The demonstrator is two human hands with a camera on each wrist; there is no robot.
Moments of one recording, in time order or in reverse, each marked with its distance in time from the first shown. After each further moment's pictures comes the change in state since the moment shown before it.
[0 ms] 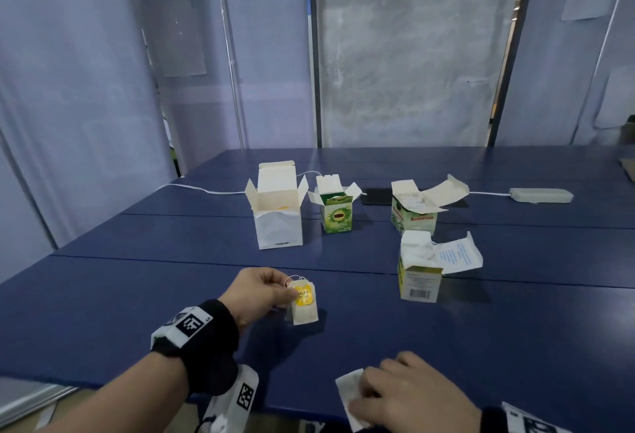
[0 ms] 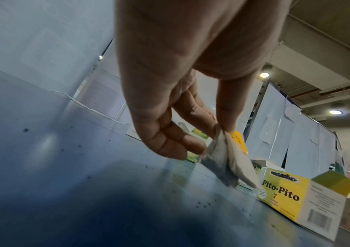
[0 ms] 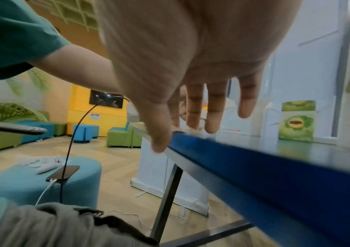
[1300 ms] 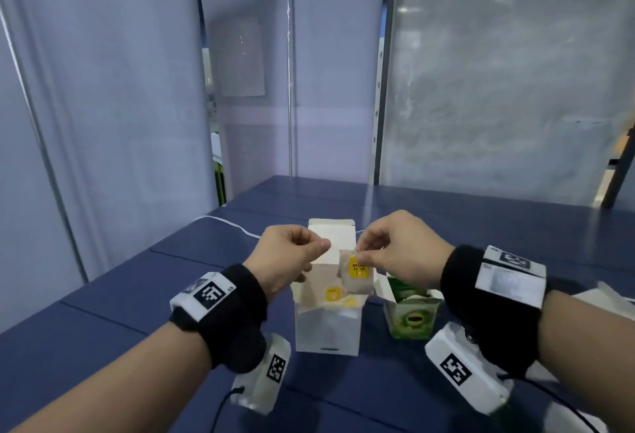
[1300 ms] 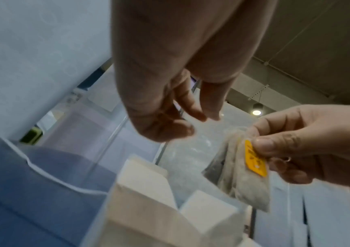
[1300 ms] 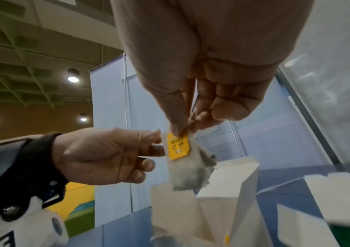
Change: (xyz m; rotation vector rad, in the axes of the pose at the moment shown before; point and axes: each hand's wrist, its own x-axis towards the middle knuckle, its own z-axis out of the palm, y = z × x) left_hand 0.169 0.112 -0.079 -0.041 0.245 0.257; right_hand 0.278 0.190 -0.135 0.781 0.367 0.295
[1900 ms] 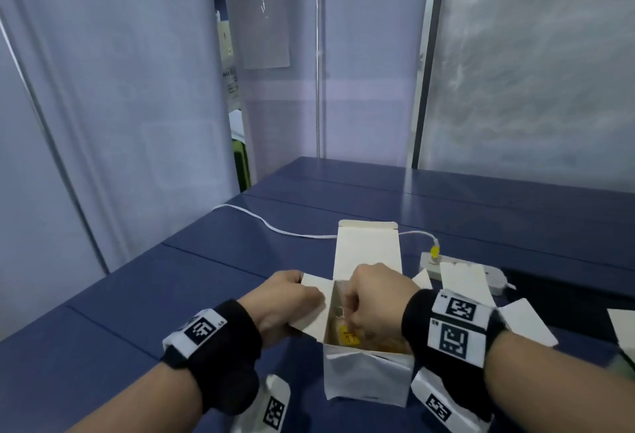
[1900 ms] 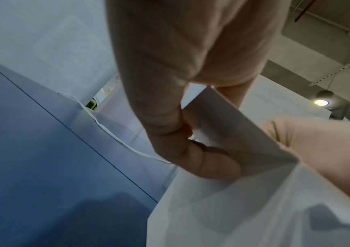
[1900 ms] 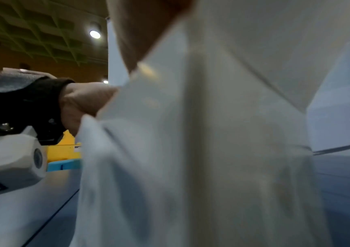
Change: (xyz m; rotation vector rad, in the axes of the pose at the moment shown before) left_hand 0.061 -0.078 -0.028 -0.106 -0.111 -0.462; right_hand 0.098 0.030 0.106 -0.326 -0.355 -0.002
